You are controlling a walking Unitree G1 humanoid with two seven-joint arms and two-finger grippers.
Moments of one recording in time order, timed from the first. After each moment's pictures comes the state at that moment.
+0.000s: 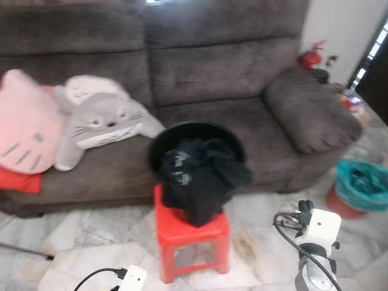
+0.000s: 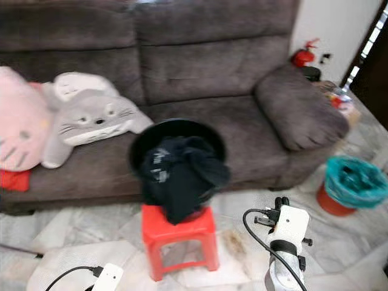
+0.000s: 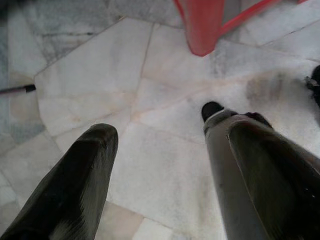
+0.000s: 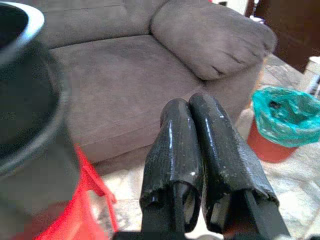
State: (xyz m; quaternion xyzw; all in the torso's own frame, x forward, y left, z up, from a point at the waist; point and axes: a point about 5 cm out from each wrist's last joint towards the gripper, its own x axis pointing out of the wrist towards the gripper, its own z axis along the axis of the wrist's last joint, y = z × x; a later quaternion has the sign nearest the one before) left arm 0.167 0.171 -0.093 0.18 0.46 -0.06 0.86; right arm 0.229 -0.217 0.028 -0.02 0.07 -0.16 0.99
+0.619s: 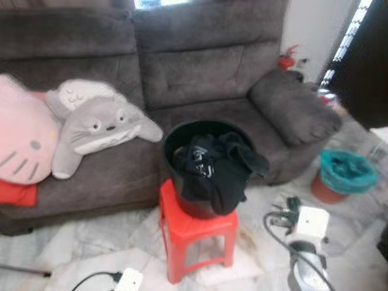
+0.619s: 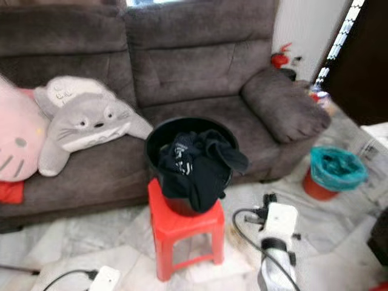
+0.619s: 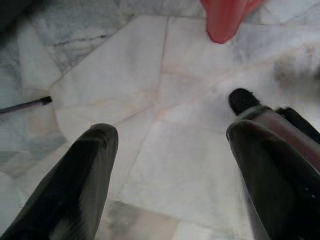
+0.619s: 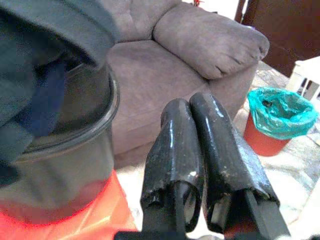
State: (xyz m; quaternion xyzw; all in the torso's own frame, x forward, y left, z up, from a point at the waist) left arm 0.164 0.179 -0.093 0.19 0.47 -0.05 0.86; right arm 0.232 -0.204 0.026 -0.02 0.06 -0.12 0.99
